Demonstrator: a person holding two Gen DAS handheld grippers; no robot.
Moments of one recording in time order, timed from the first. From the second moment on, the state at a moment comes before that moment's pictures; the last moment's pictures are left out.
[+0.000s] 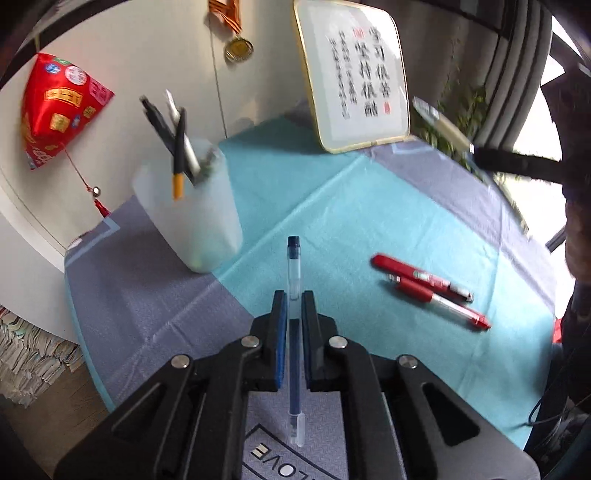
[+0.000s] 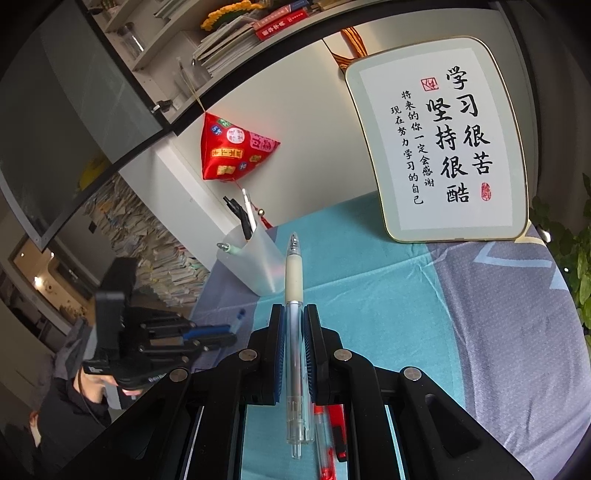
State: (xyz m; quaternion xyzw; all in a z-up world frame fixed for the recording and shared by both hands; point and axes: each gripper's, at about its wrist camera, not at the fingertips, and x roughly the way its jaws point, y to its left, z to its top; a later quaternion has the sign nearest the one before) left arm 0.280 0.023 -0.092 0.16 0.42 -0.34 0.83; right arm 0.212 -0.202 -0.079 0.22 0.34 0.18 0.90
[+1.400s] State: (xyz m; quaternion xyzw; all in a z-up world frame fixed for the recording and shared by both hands) left arm 0.336 0.034 -0.072 -0.02 0.25 -0.18 0.95; right arm 0.224 -0.178 -0.074 0.20 0.31 0.18 0.91
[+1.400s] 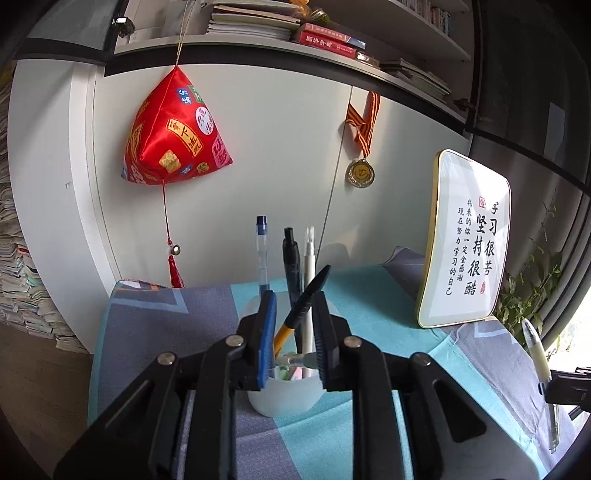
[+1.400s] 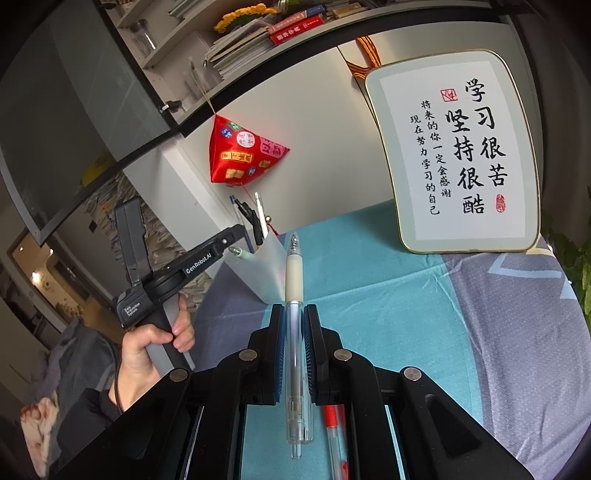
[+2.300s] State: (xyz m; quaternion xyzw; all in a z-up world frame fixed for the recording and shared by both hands) left arm 0.322 0.103 -0.038 -0.14 0.18 -0.06 0.97; right arm 0.376 -0.072 -0.081 0.14 0.15 0.19 0.96
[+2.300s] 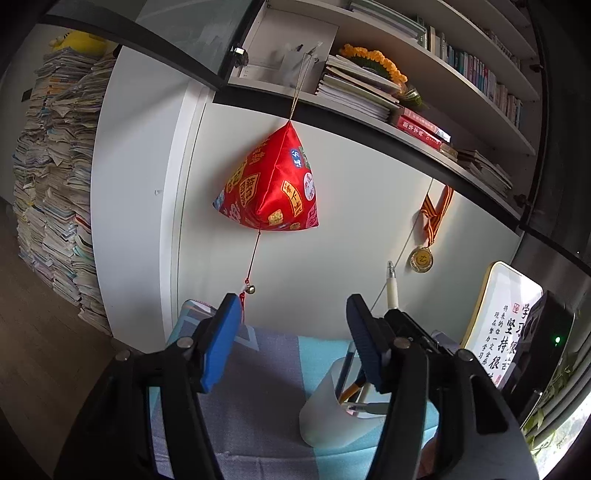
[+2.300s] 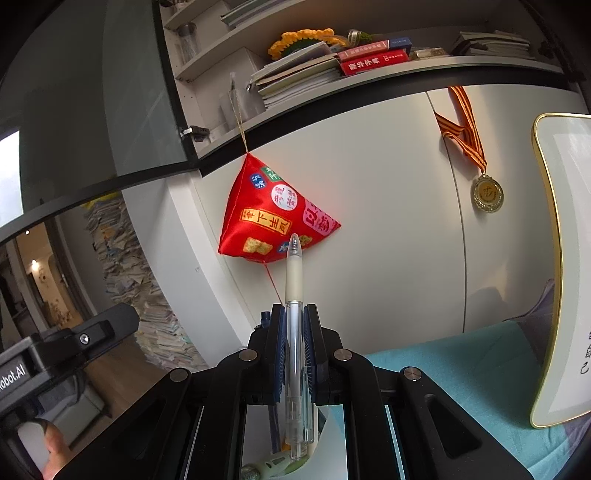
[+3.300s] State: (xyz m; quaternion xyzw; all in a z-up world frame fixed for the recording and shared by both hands) left arm 0.324 0.079 -0.045 -0.13 0.22 -0.08 0.96; right arm 0.304 -0.093 -0.070 0.06 0.22 0.19 0.95
